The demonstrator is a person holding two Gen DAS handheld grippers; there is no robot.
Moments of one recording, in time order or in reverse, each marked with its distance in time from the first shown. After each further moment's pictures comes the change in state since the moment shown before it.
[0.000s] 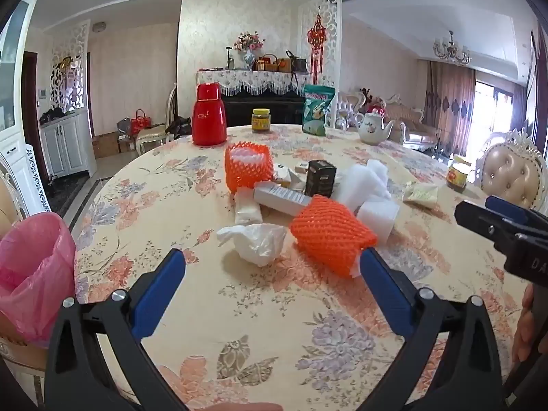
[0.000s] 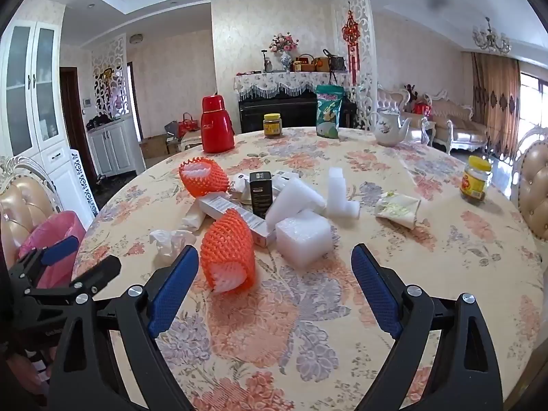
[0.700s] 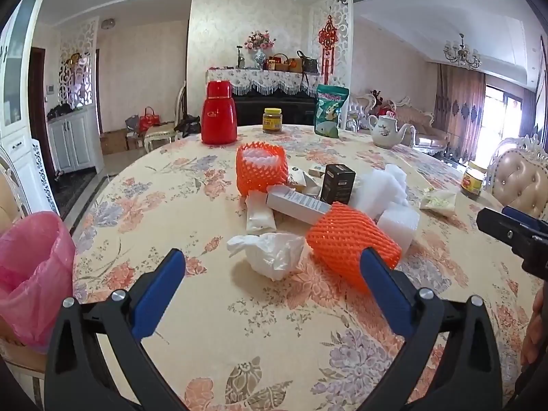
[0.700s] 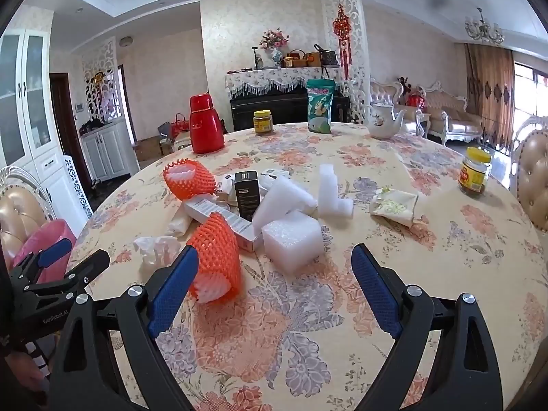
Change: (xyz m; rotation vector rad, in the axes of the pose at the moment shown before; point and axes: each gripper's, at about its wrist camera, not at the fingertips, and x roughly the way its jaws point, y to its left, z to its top) left arm 0.026 0.010 0.007 -0.024 -0.009 0.032; right arm 0.019 -0.018 0.006 0.012 0.024 -0.035
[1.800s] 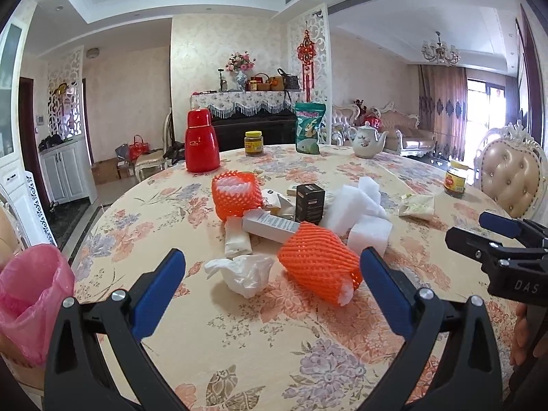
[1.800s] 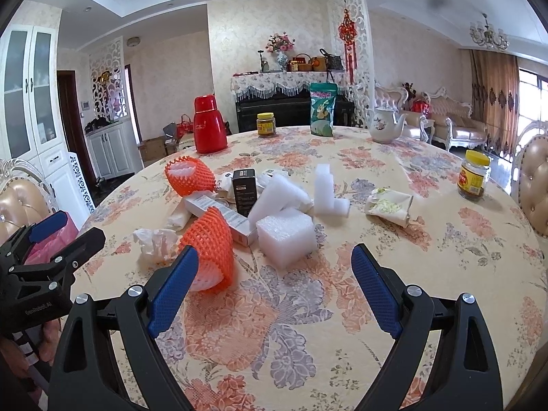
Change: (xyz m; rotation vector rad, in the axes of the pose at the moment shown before) left arm -0.027 -0.039 0.007 0.086 -0.081 -0.034; right arm -0.010 -0.013 -0.010 -0.005 -0.018 0.026
